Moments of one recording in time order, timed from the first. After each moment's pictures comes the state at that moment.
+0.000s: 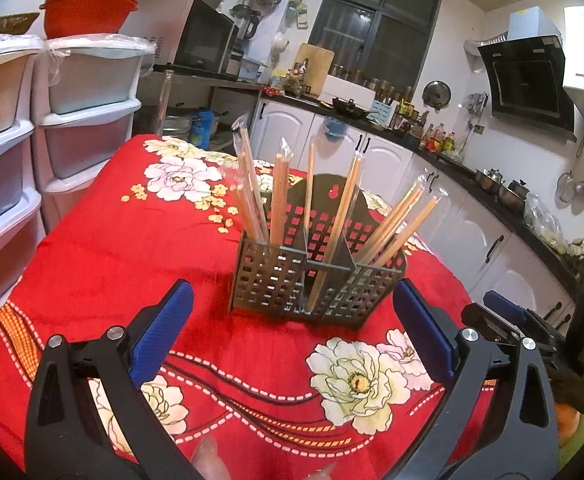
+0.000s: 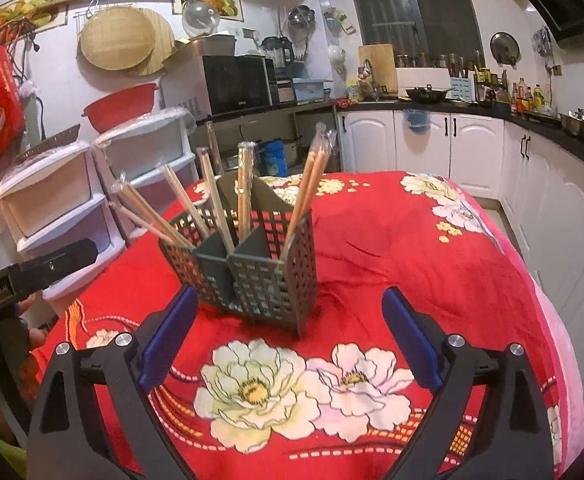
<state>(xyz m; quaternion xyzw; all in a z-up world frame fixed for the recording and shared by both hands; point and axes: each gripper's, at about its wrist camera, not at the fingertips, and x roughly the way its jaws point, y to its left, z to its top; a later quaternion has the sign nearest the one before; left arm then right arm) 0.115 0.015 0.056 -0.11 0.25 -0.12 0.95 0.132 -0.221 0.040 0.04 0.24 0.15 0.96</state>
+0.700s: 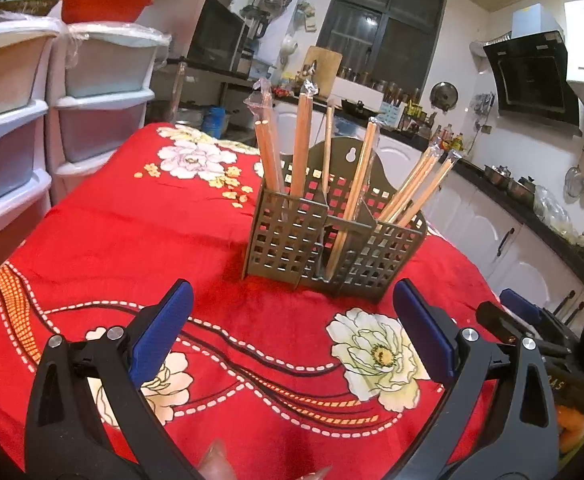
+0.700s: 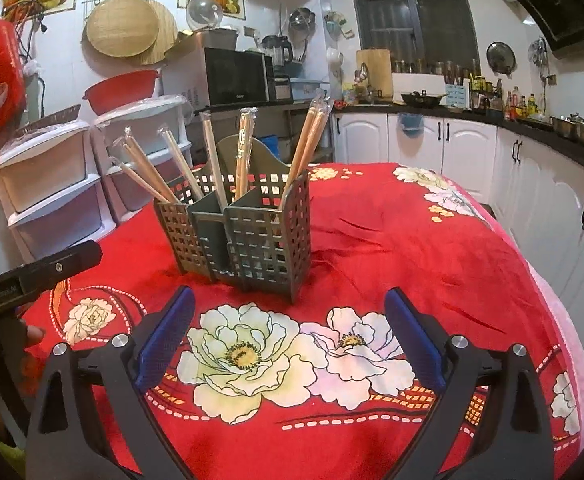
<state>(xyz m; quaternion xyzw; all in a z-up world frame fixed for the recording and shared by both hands) 0.096 0.017 0.013 -0.11 0.24 -0.10 0.96 0.110 -0.215 0.002 0.02 0.22 0.14 0.96</state>
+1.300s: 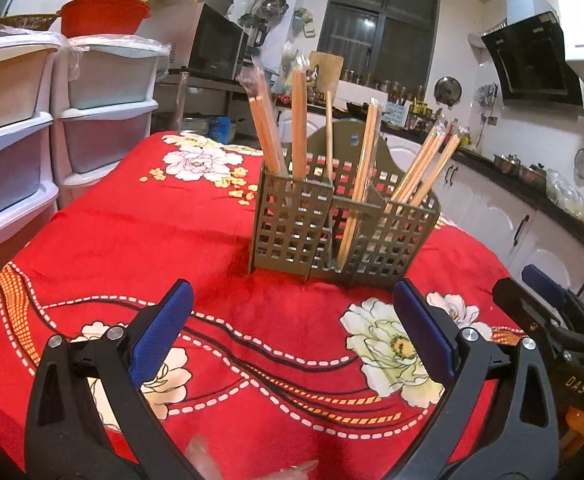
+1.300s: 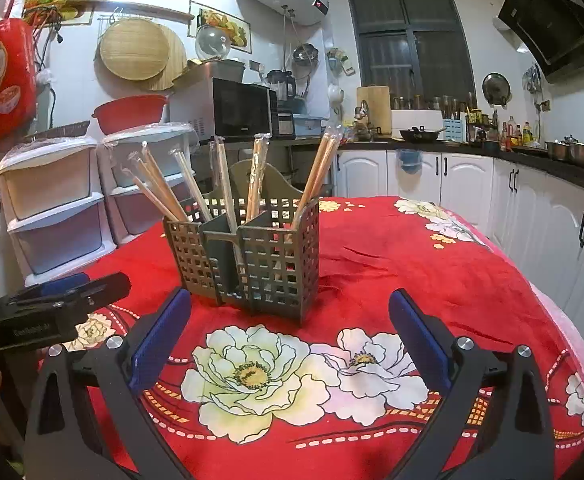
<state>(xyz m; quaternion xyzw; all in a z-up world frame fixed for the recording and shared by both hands) 0.096 0.002 -0.008 -0.08 0.23 -0.08 0.97 0.099 -0.201 -0.010 0.01 0.15 0.13 0.98</state>
